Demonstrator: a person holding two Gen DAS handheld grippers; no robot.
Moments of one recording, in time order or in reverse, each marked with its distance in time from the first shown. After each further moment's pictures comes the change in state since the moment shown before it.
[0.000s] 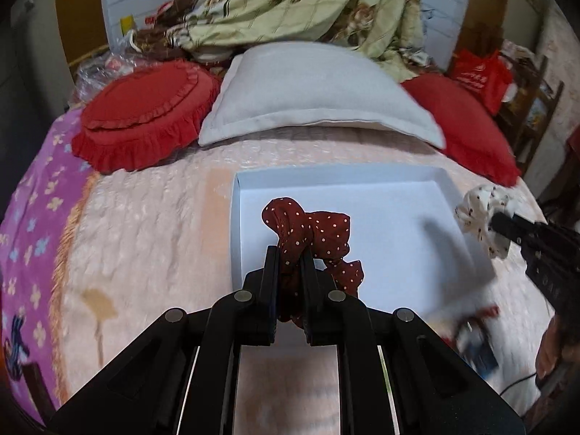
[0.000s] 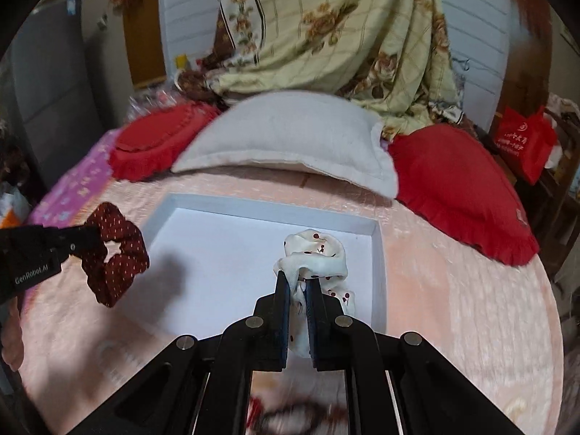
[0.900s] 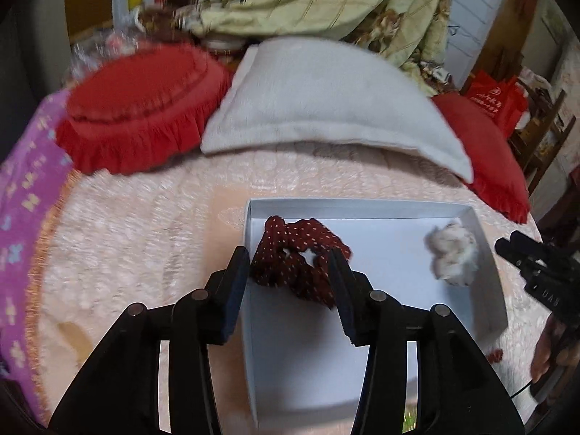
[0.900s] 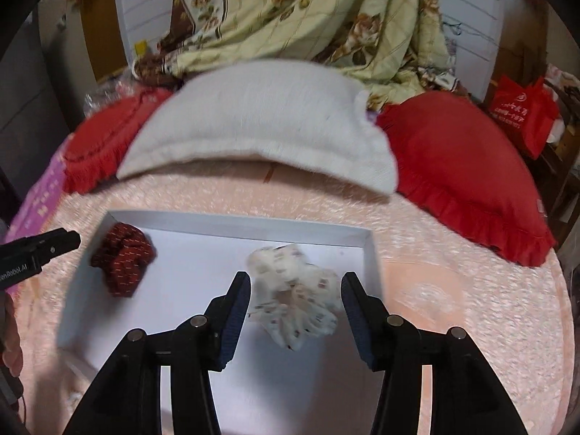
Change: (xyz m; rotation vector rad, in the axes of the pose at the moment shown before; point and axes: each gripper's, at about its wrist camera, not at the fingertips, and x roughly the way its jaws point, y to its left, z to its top) left arm 0.018 0.024 0.027 -0.072 -0.016 -0.028; right arm 0.039 -0.038 0.023 0.117 0.051 -0.013
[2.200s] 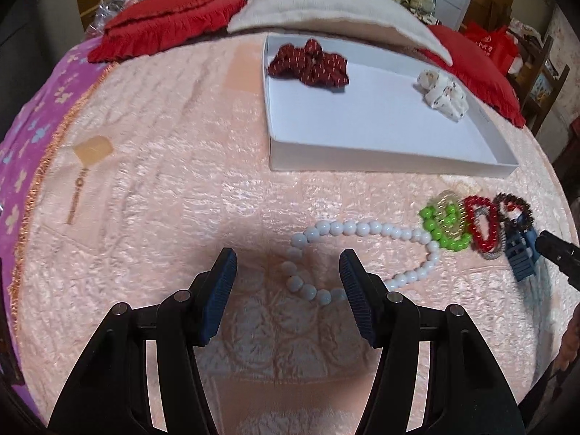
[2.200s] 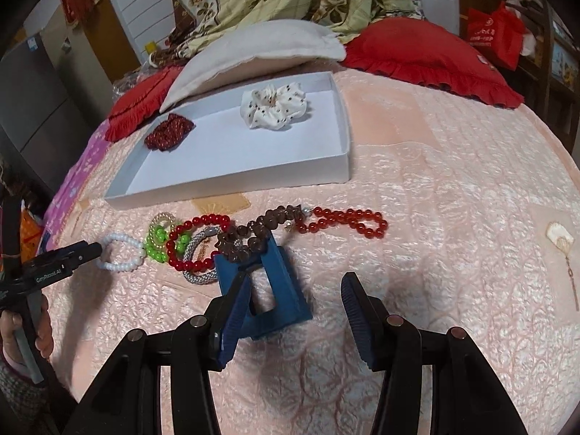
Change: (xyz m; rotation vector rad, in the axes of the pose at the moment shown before) left arm -0.024 0.005 -0.186 0.030 0.134 0.019; right arm -0.073 -0.019 -0.199 0.105 0.090 0.109
